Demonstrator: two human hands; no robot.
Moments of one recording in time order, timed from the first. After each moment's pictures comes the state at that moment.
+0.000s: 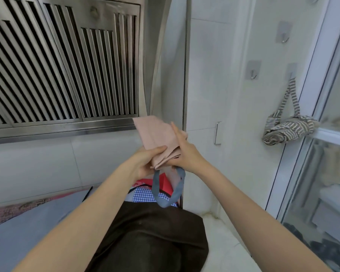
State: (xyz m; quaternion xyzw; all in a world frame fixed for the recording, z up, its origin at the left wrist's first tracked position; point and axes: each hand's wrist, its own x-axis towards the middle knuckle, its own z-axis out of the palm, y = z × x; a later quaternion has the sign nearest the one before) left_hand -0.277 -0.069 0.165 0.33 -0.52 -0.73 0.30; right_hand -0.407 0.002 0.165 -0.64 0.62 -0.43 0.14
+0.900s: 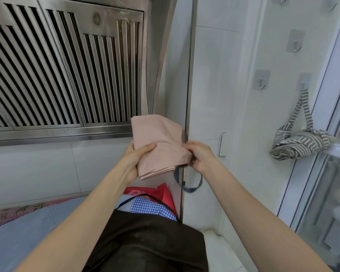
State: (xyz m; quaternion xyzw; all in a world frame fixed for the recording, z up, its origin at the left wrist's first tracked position) left_hand -0.277 -0.093 0.176 0.28 -0.48 -0.68 0.48; right_hand -0.440 -0.033 0.184 -0.25 0.54 -0.69 0.42
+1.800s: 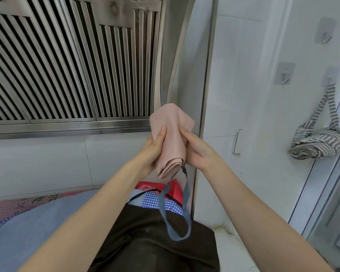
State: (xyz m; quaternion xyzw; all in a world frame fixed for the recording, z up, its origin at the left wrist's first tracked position) left_hand -0.278 -0.085 0.185 0.26 -0.58 -0.65 0.41; right_hand -0.404 -0.053 0.190 -0.36 0.31 -0.63 0.61
